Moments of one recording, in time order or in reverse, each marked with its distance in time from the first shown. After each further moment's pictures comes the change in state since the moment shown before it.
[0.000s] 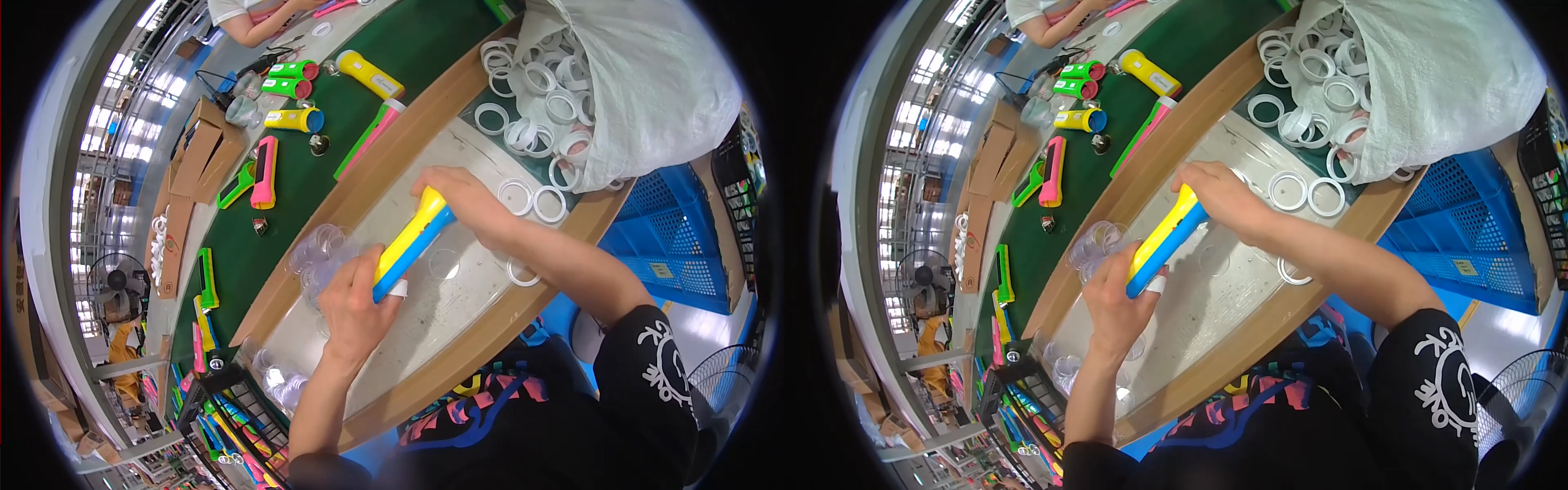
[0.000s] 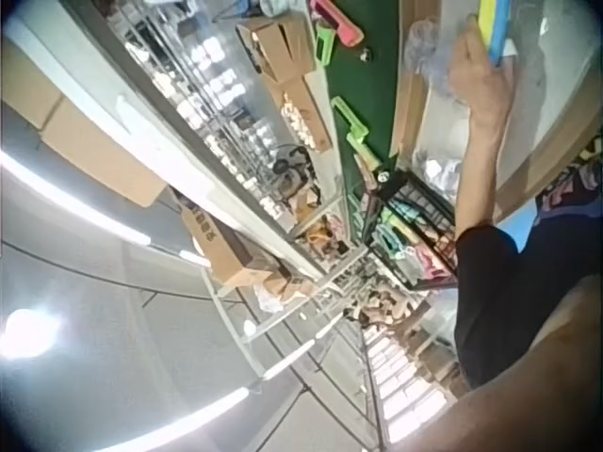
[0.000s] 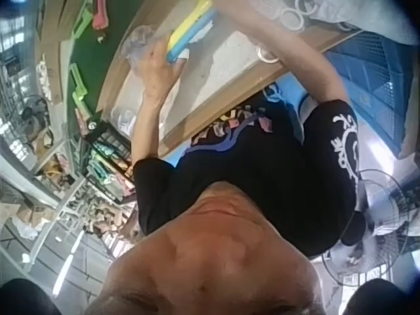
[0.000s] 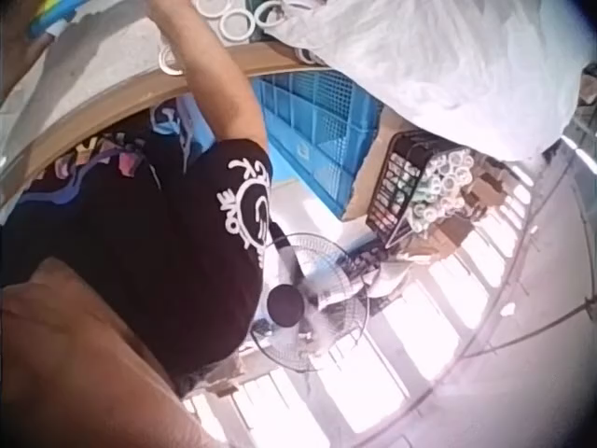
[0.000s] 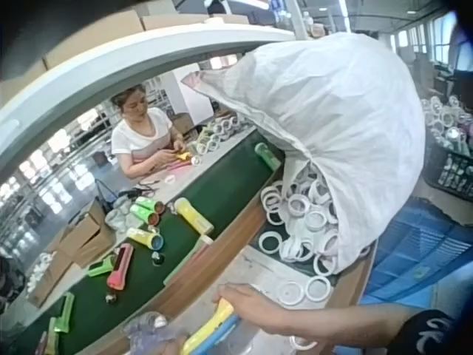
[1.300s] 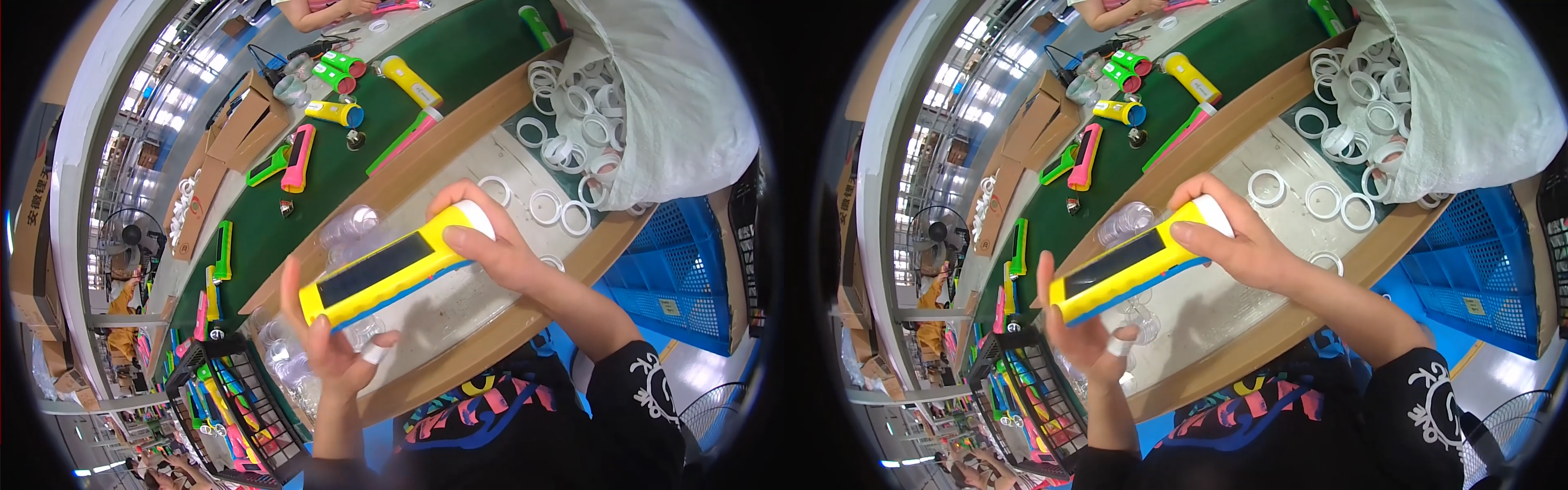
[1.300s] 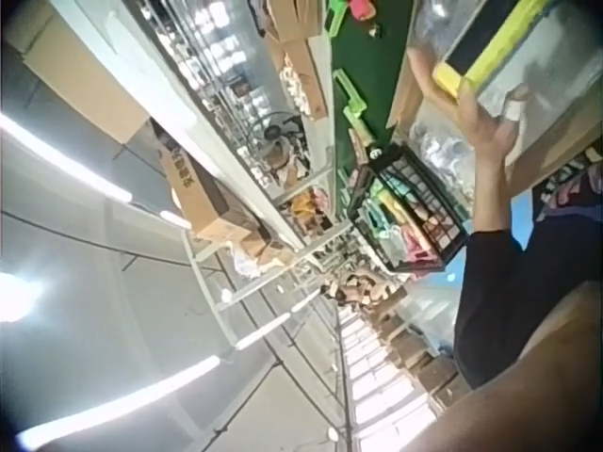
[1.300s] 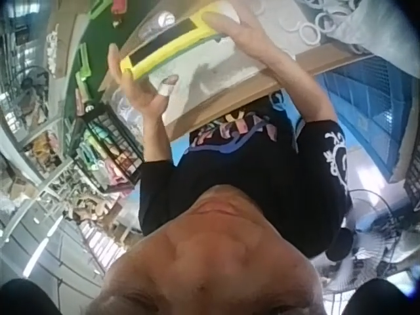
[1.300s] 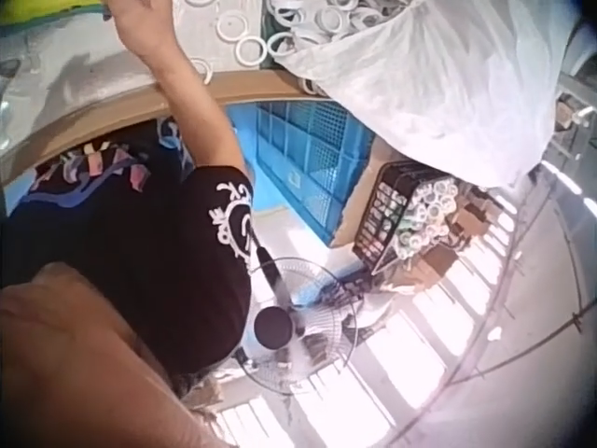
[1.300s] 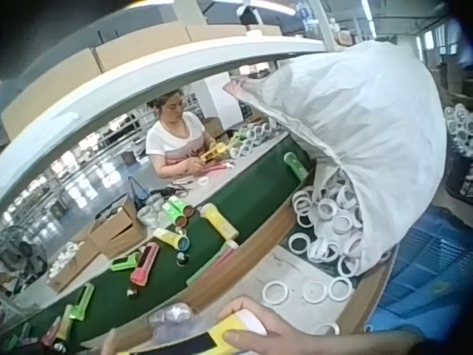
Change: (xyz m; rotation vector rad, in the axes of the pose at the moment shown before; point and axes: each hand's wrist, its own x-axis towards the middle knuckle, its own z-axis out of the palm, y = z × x) left_hand -0.060 0.010 -0.043 -0.475 0.527 0.098; right_hand -0.059 -0.036 0.047 0.187 -0.285 -0.409
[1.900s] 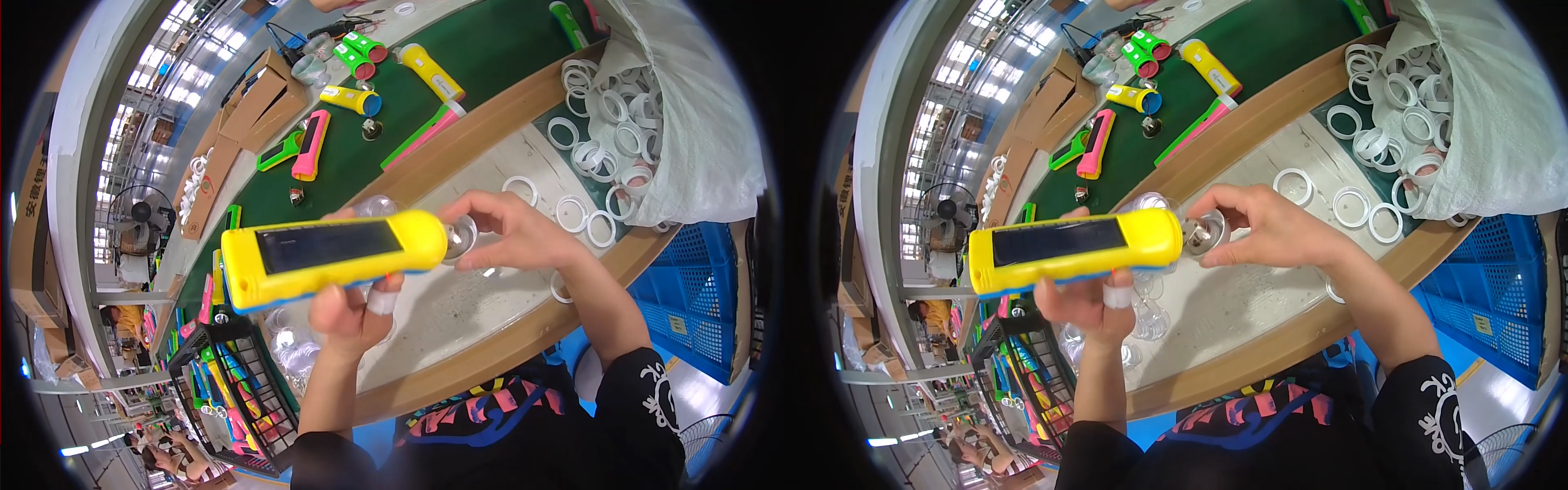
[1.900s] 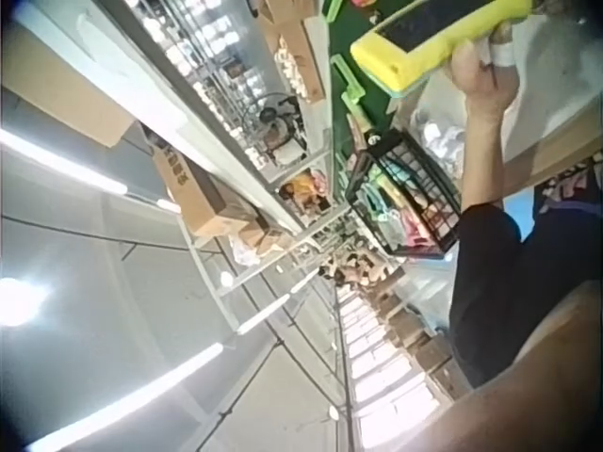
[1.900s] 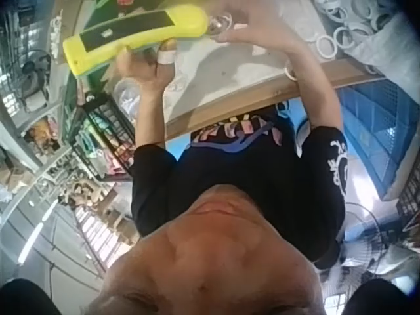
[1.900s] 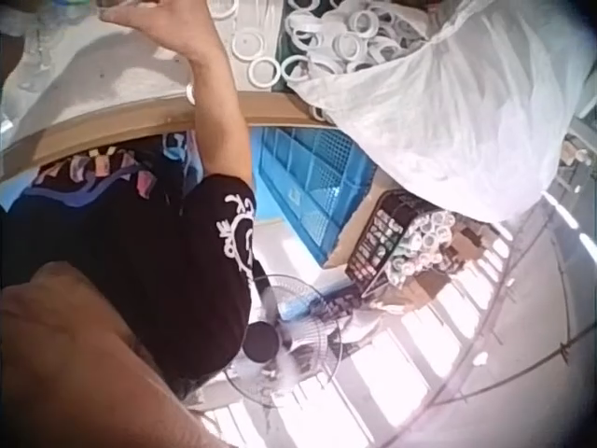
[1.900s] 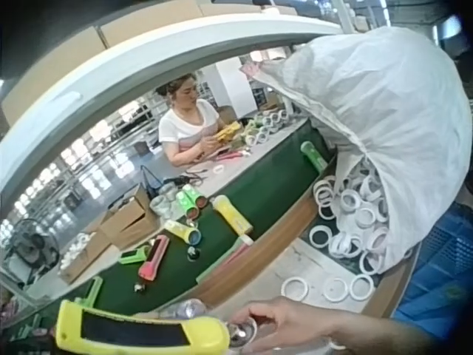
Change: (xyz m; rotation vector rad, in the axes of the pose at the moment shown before) left_hand 0.041 -0.032 0.018 0.181 -0.189 0.164; right_hand 0.027 0.017 -0.044 -0.155 -0.344 0.304
